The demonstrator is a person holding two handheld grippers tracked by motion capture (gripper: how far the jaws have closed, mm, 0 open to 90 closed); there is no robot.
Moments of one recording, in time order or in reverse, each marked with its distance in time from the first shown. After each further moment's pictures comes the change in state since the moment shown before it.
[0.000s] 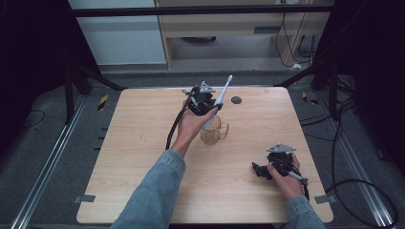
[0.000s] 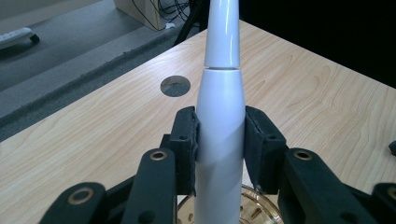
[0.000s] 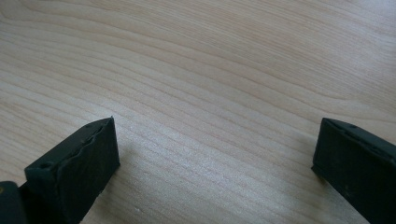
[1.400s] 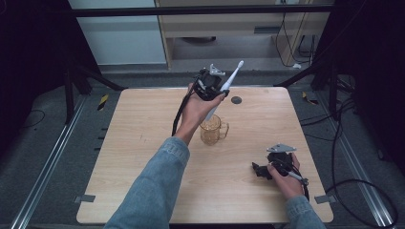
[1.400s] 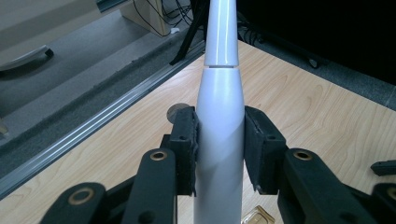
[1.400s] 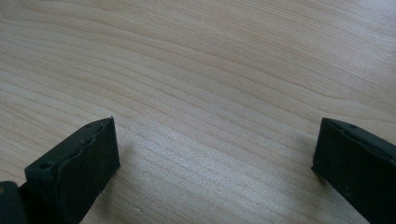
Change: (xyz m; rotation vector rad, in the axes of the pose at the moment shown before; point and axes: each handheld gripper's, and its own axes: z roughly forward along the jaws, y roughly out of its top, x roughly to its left) left arm -0.014 0.064 -0.020 0.027 0.029 0.058; right arm 0.000 0.000 0.000 -0.001 0.000 -0.001
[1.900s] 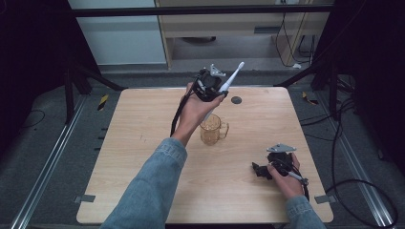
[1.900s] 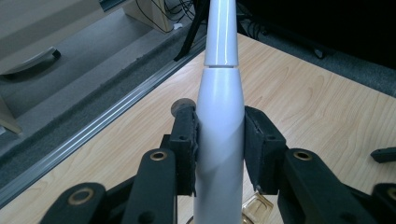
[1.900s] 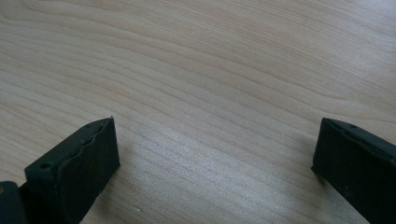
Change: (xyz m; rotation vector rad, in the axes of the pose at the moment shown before) left arm -0.006 0.003 -0.011 0.023 0.020 0.035; right arm 0.000 0.000 0.000 0.001 -0.001 -0.002
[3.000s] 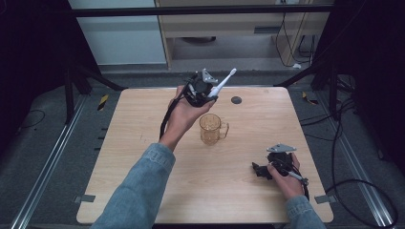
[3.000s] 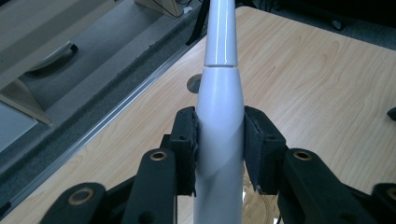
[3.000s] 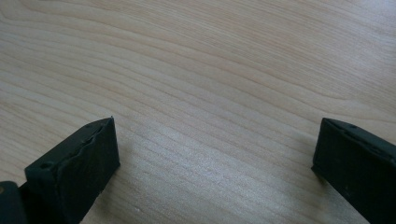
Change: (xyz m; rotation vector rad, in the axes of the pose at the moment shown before) left arm -0.001 -0.013 -0.028 0.072 0.056 0.087; right arm 0.000 0.000 0.000 0.000 0.001 0.003
